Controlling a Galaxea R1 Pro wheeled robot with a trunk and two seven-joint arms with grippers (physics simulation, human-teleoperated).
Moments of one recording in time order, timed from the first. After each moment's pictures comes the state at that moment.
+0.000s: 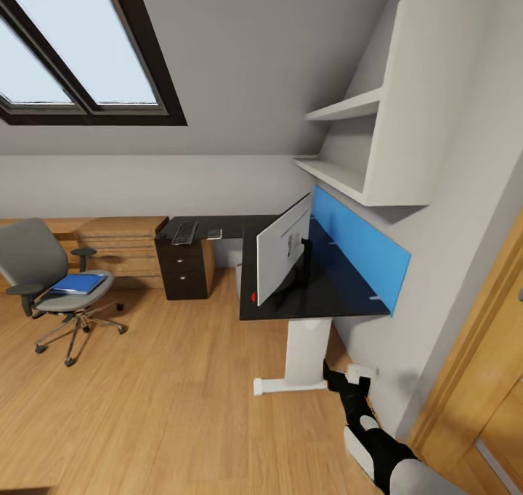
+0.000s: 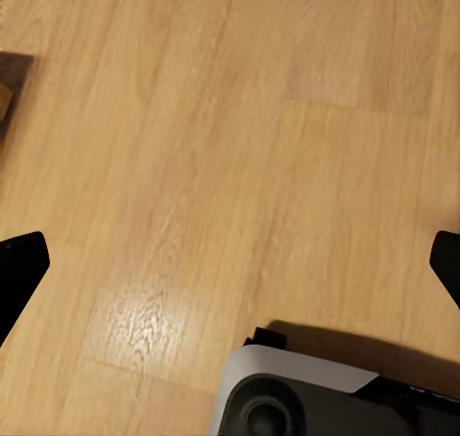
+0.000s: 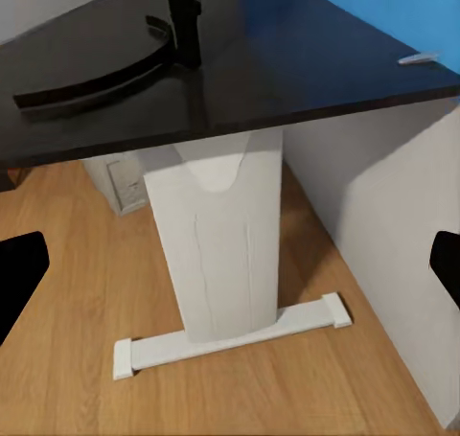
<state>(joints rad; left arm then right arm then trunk) 0.12 0.09 -0.40 -0.69 0.47 -0.23 0.42 -0.60 0.01 0.23 -0.31 -0.29 -0.47 -0.16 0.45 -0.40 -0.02</state>
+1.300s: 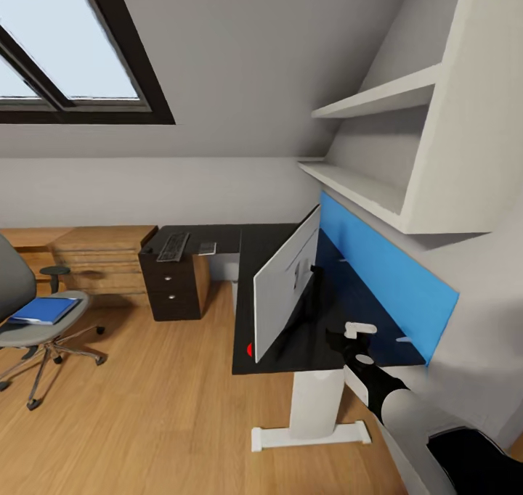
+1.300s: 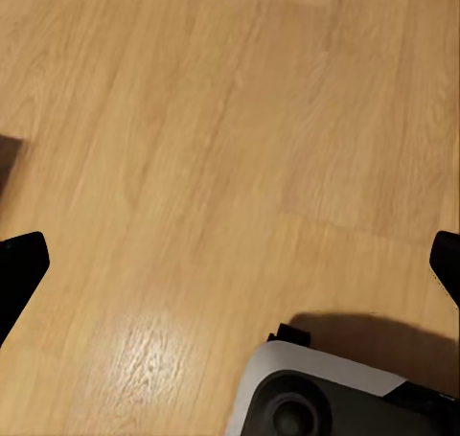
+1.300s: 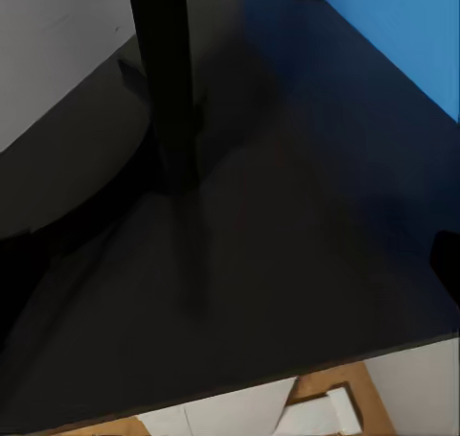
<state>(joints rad) 0.12 0.09 -0.34 -0.65 0.47 -0.25 0.42 -0.85 -0.01 0.23 -0.22 -0.29 -0.19 -0.18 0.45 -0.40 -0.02</state>
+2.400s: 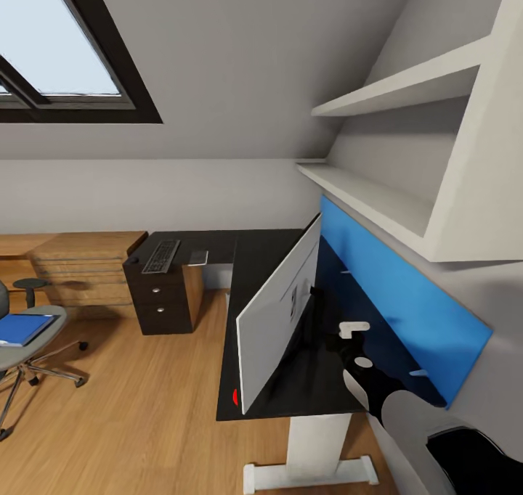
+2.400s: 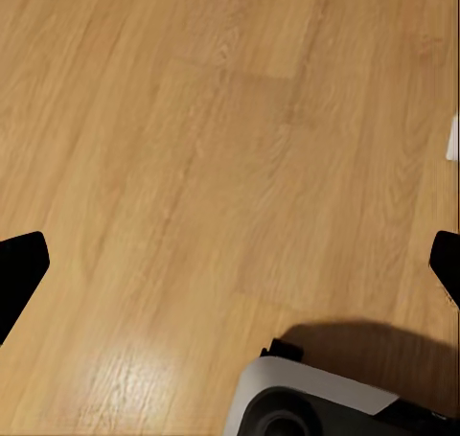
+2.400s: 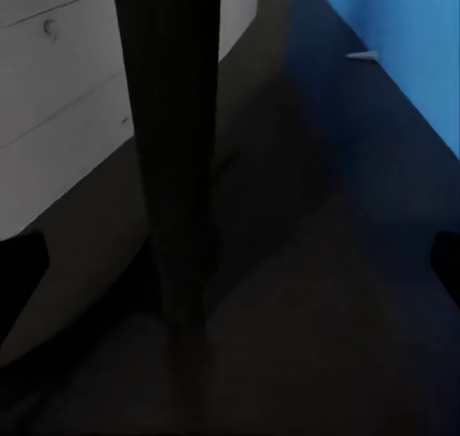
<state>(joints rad) 0.12 0.09 -0.33 -0.67 0.47 -0.26 0.42 -0.85 -0.01 0.24 -0.20 -0.18 -0.24 -0.11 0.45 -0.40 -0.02</state>
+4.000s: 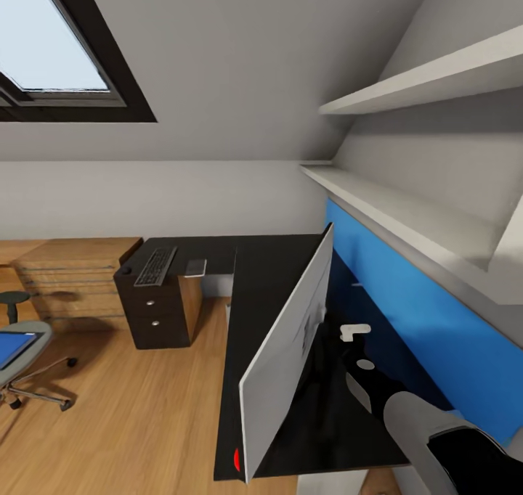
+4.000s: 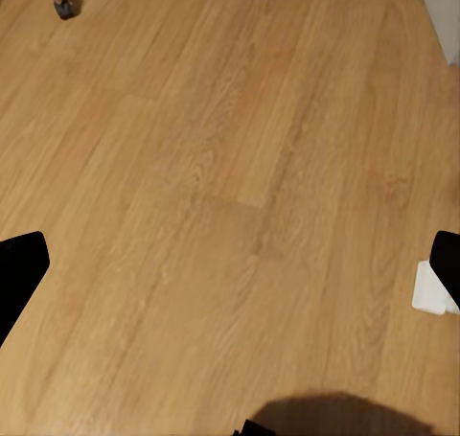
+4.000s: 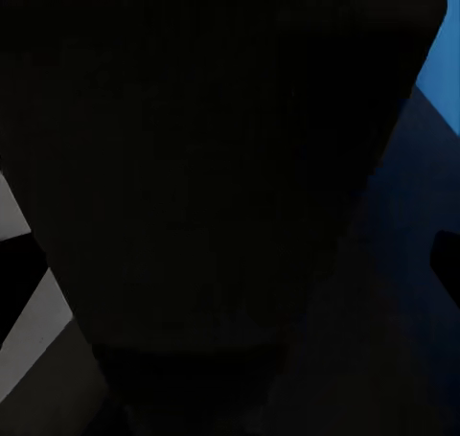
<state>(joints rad) 0.12 0.11 -0.33 -0.74 0.47 -0.35 0.42 -0.85 -0.01 0.24 -0.18 -0.17 -0.24 -0.09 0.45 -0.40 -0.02</state>
